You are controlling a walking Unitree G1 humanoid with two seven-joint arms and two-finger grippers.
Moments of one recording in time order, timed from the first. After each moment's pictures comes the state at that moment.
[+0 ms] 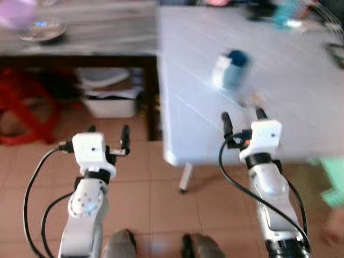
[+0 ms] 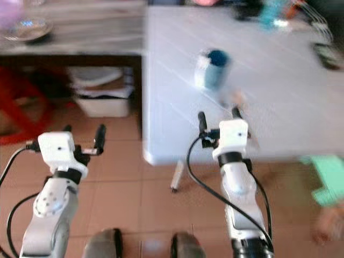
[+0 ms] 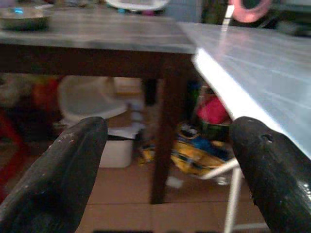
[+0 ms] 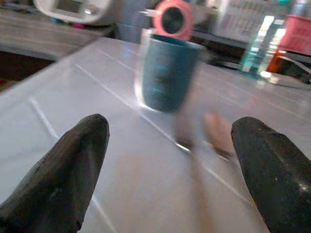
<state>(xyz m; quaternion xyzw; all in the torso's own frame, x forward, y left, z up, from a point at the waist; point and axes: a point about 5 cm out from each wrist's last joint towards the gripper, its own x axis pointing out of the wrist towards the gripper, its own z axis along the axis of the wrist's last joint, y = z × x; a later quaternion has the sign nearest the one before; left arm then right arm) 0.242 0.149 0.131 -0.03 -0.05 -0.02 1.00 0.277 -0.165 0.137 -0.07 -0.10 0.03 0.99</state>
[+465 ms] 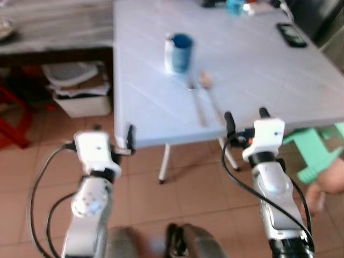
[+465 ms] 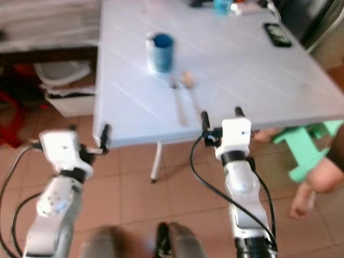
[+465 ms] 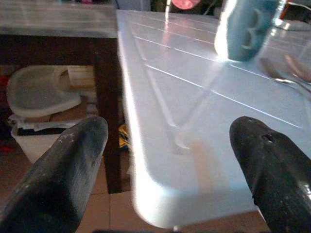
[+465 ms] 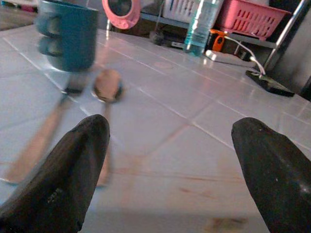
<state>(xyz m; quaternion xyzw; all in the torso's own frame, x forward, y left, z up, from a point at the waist) 0.243 0.144 0.134 -0.03 -0.04 -0.02 1.00 0.279 -0.169 0.139 -0.07 -0.10 0.02 0.99</state>
